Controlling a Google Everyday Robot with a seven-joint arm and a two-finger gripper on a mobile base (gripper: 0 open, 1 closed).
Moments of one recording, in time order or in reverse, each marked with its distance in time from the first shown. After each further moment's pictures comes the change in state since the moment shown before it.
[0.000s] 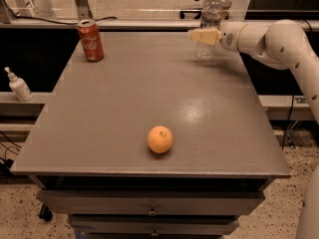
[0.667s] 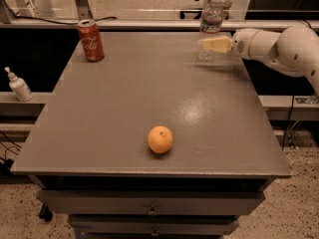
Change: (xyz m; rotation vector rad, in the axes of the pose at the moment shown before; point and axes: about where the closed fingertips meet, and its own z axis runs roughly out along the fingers) arm 0.019 -0.018 -0.040 0.085 0.058 -0.012
